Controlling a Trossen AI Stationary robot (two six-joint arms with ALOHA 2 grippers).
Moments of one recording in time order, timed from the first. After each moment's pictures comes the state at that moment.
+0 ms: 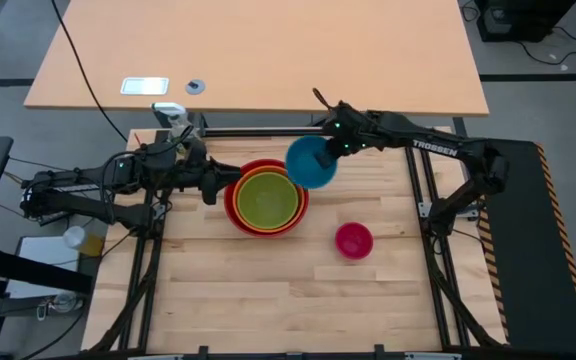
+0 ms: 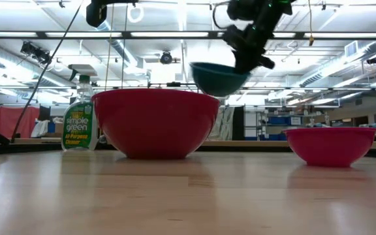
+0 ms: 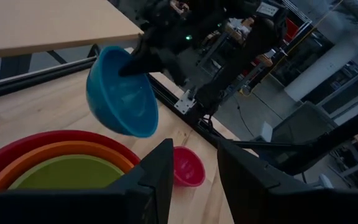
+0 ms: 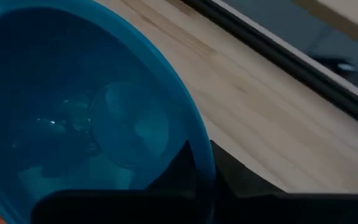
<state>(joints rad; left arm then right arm) 0.08 0.87 0.96 -0.30 -0.14 -0.66 -0.44 1.55 1.41 -0.83 0.07 0.42</state>
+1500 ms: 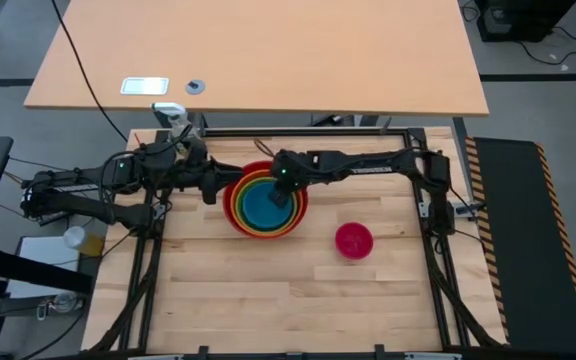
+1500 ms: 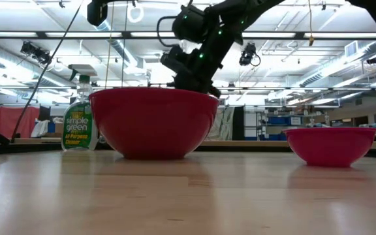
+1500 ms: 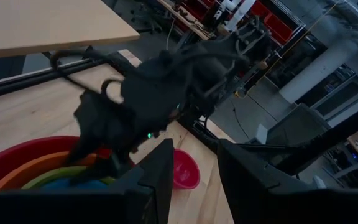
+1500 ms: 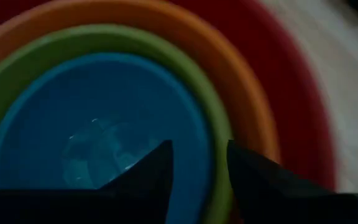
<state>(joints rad) 0.07 0.87 0.96 -0.28 -0.13 -0.67 -0.19 1.99 1.56 -0.51 0.11 0.36</state>
